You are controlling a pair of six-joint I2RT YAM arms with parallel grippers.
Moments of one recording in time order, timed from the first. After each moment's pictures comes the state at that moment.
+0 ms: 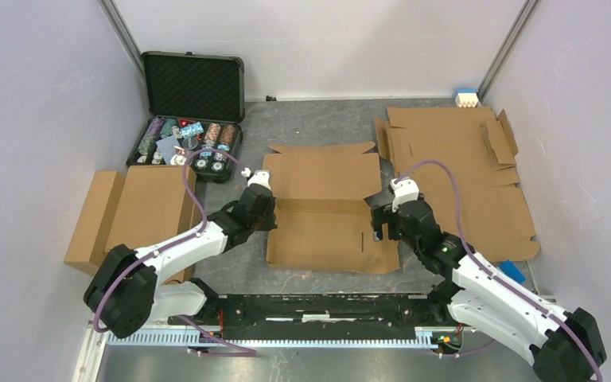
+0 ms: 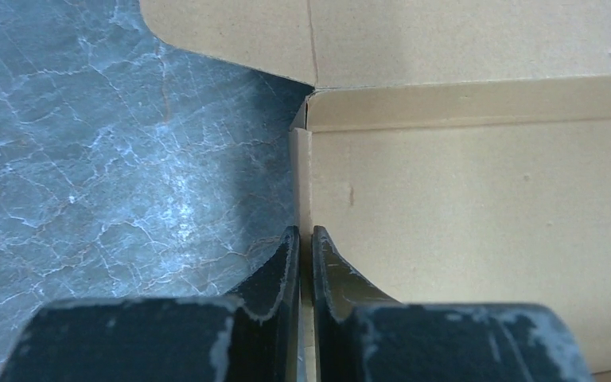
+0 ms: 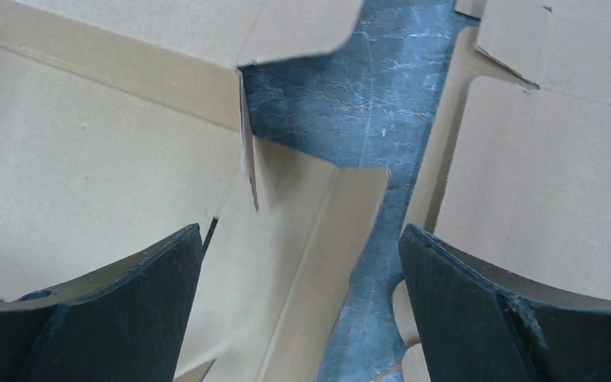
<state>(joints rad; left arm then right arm) -0.65 1.21 0.57 -0.16 -0.24 -0.51 0.68 0.80 0.43 -0.24 0.31 0.21</state>
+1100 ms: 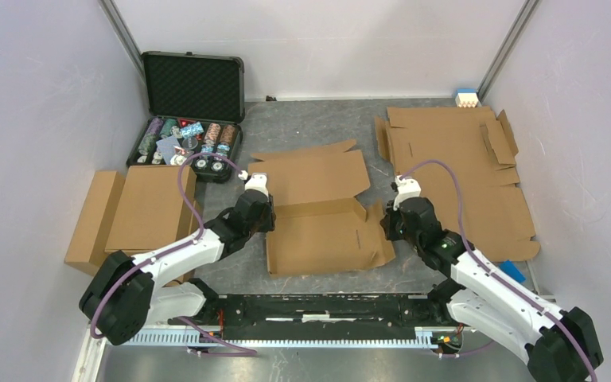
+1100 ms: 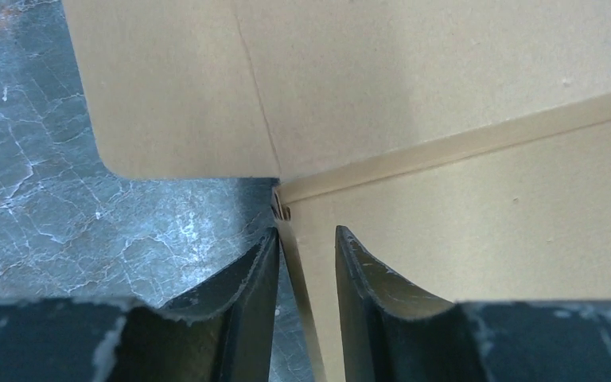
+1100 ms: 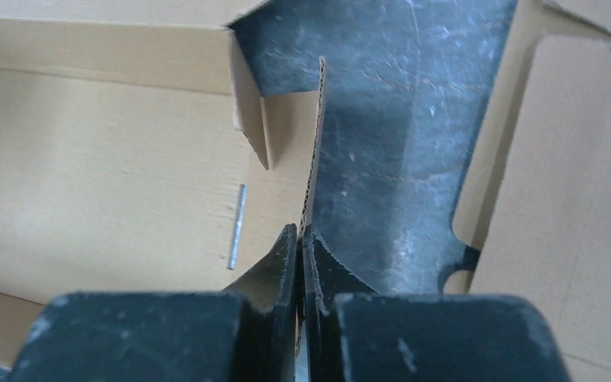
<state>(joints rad) -0.65 1.17 0.49 -0.05 -0.29 -0.45 0.60 0.81 0.42 -0.26 0.17 0.34</state>
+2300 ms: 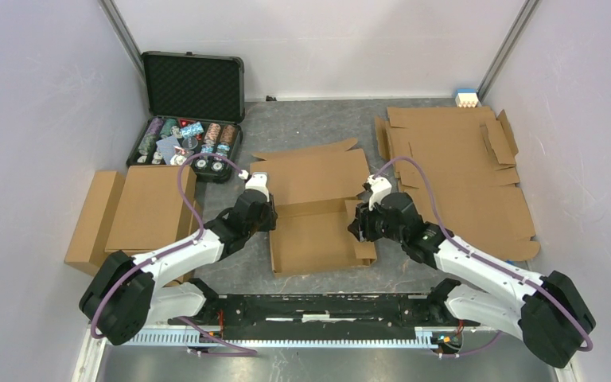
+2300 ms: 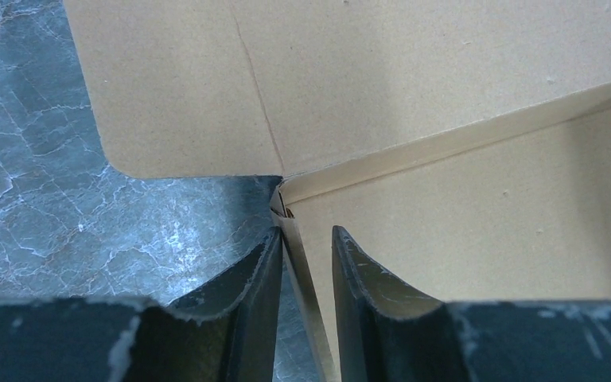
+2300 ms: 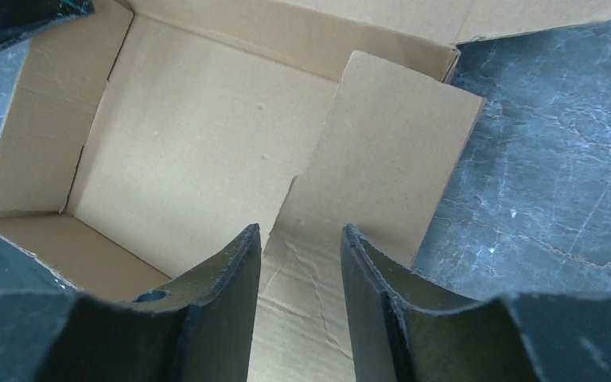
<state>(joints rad) -0.65 1.17 0.48 0.00 -0.26 -0.45 0.71 1.01 0.48 -0.06 -0.04 0.35</state>
